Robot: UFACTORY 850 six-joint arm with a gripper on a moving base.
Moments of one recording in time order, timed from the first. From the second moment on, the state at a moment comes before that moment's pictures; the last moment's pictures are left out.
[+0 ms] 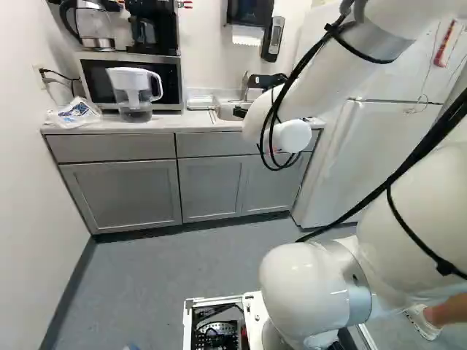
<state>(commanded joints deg) 0.0 13.1 -26.9 0.0 44.0 0.0</state>
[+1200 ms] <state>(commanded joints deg) 0.0 10.9 -36.4 0.0 37.2 0.0</state>
